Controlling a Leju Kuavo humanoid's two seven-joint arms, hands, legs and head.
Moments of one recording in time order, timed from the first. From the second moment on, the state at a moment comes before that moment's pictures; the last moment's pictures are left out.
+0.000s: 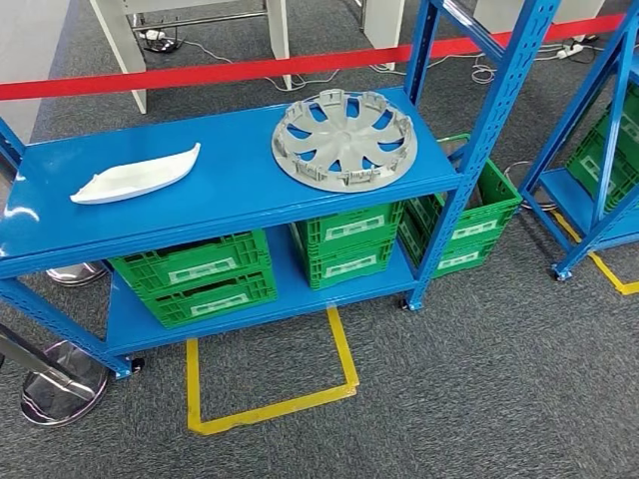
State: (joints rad) left arm 0.15 -0.01 -0.01 -0.38 0.02 0.01 -0.01; right arm 0.14 0.01 -0.02 -0.41 0.00 -0.01 0.00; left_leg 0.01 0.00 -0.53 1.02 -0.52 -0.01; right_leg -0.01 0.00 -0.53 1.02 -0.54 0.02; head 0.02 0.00
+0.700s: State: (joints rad) left arm 0.02 -0.09 -0.03 -0.29 0.57 0.35 -0.21; right arm 0.02 0.10 -0.11 -0.28 0.01 -0.22 0.01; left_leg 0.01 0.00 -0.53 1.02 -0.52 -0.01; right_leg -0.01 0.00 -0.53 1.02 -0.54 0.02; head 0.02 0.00
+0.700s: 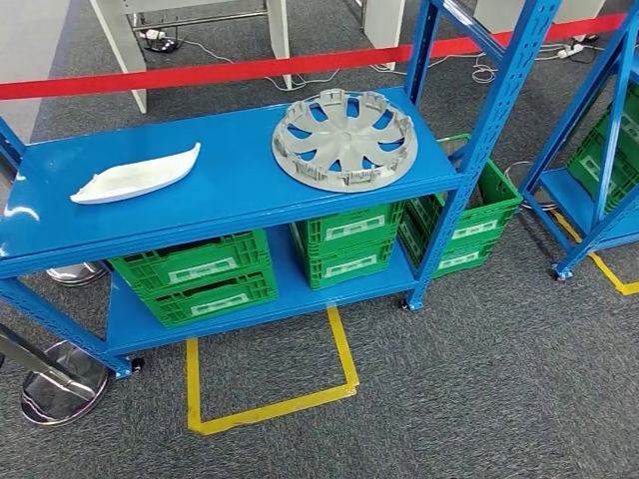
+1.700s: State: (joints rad) left arm -0.02 -0.13 -0.06 -0.21 0.69 0.50 -0.40; right arm -0.05 0.14 -0.39 -0.42 -0.13 0.01 -0.48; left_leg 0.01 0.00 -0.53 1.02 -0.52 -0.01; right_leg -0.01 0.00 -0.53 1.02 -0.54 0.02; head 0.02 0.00
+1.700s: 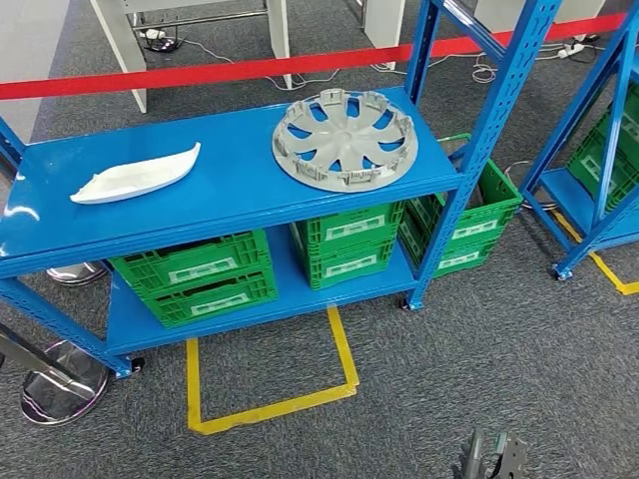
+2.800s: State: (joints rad) left arm -0.03 -0.12 -0.11 -0.21 0.61 0.45 -0.51; right arm 0.20 0.23 -0.05 -1.64 -0.03 0.07 -0.65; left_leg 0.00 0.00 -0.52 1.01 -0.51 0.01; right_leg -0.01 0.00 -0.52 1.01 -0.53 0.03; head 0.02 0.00
